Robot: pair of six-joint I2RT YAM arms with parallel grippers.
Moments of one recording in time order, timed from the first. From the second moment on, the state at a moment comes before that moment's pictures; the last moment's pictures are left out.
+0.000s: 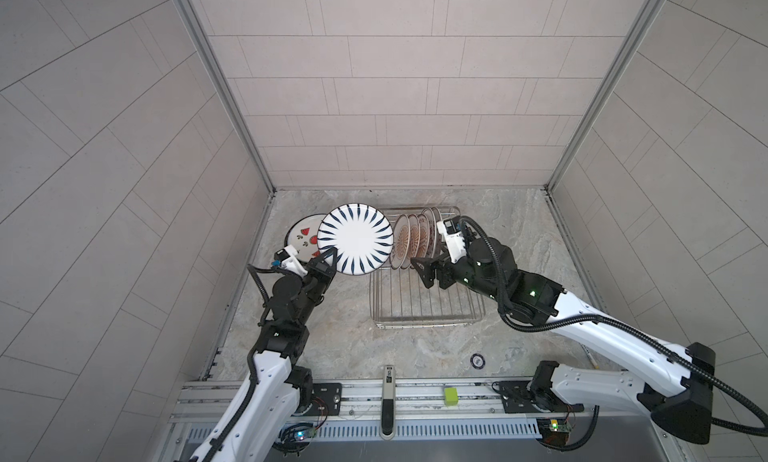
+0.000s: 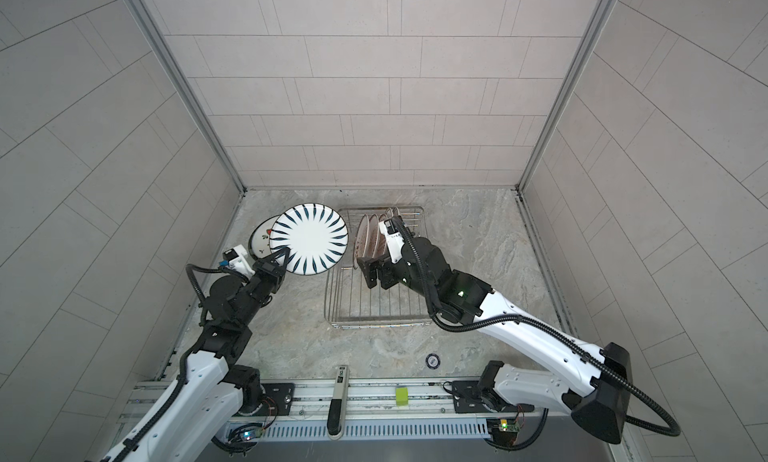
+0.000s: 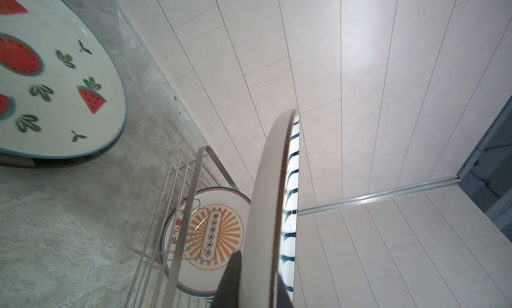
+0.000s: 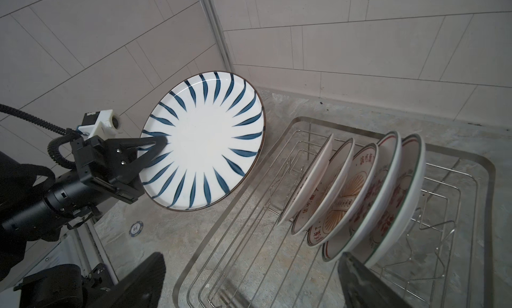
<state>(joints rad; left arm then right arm) -0.14 0.65 0.31 0.27 0.14 -1.21 0.88 1.13 1.05 -0.28 0.12 0.33</state>
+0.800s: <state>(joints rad) 0.10 0.85 0.23 0.37 0.00 -1.25 1.00 1.84 1.67 -0.41 0.16 0.21</state>
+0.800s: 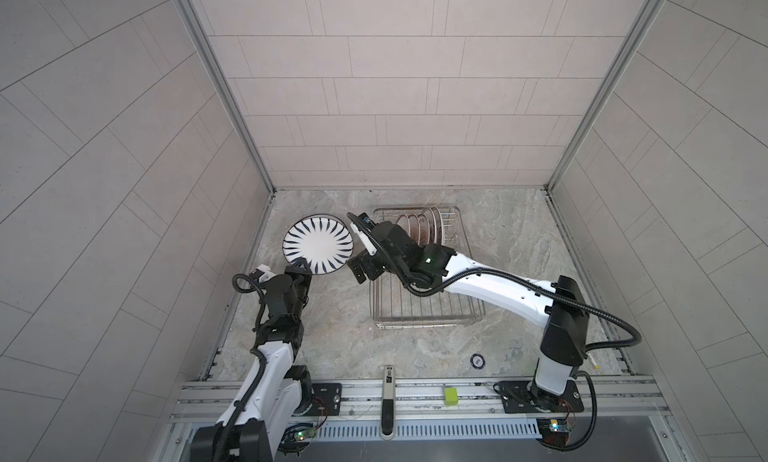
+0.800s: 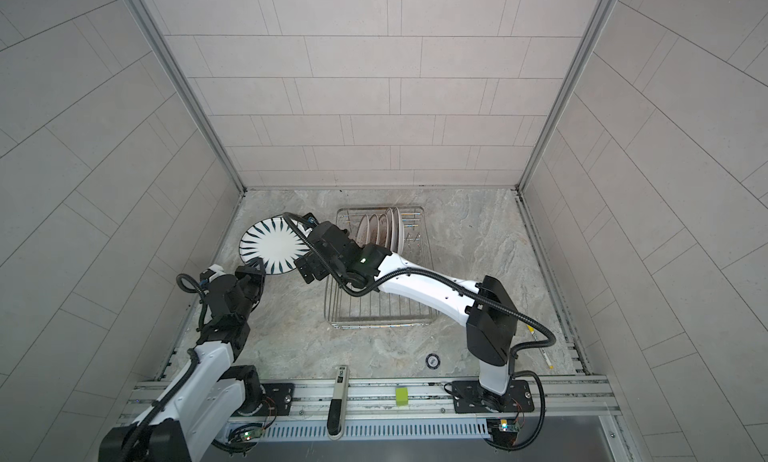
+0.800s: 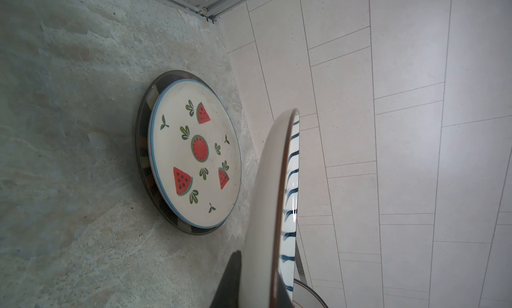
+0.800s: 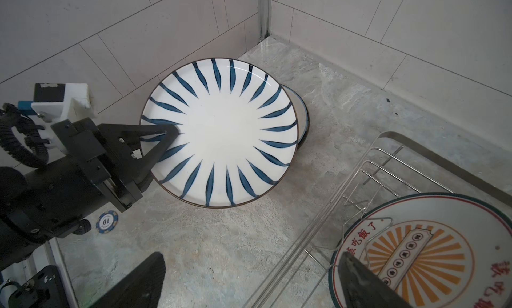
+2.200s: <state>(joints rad) 0.12 1.52 0.46 0.63 -0.06 -1.18 0.88 2.32 2.23 -0.62 -0.01 0.21</state>
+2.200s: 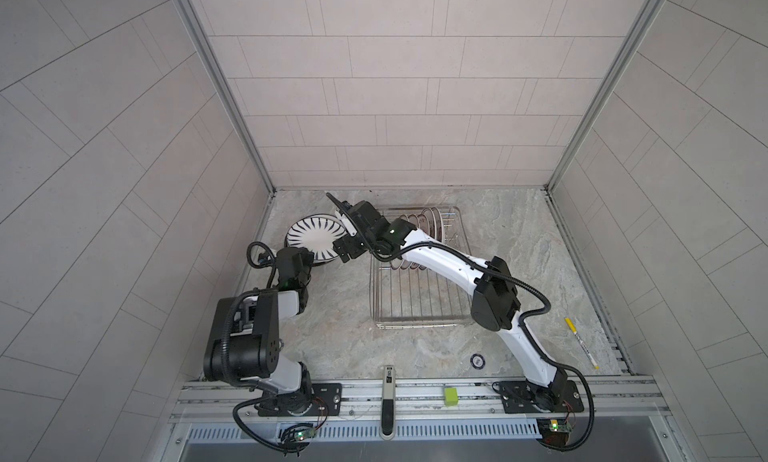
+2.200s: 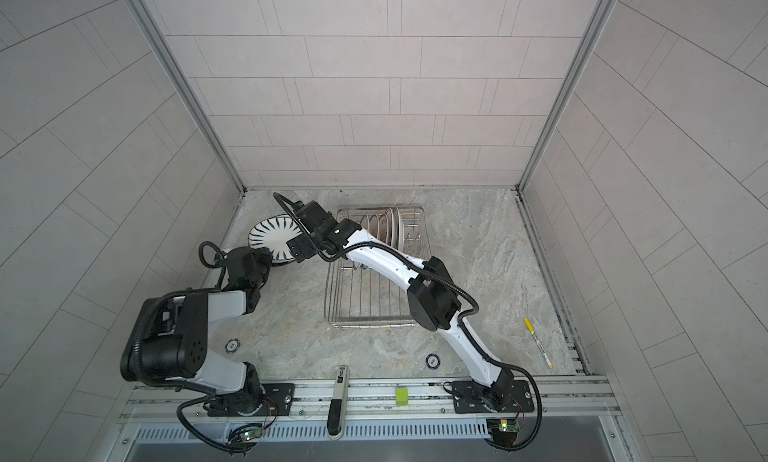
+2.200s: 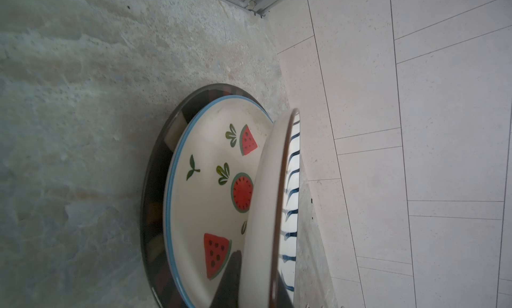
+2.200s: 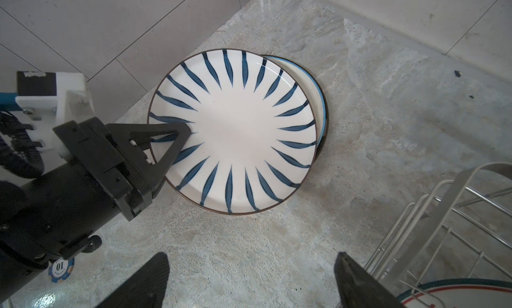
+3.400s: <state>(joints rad) 0.12 1.62 0.51 0.62 -0.12 -1.10 0.87 2.40 2.28 -0.63 -0.07 0.21</state>
